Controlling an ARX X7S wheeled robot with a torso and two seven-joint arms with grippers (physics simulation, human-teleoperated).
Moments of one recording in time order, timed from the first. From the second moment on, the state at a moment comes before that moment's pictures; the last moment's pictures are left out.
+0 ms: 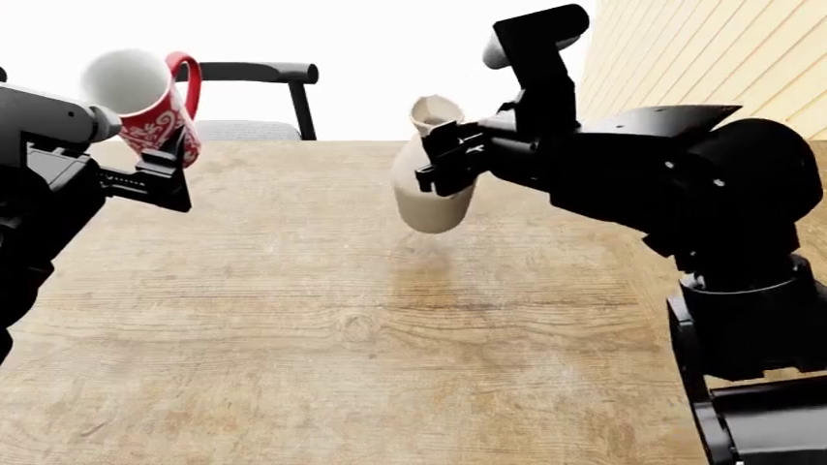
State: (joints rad) left arm -0.79 -0.67 0.05 0.11 -0.51 -0.73 0.16; right arm 1.32 0.26 -0.42 0.19 0.78 1.22 -0.03
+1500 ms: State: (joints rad) left arm -0.83 -0.60 0.09 0.16 -0.56 -0.76 0.14; right arm 1.15 0.33 -0.30 -0.12 0.84 1.22 0.22
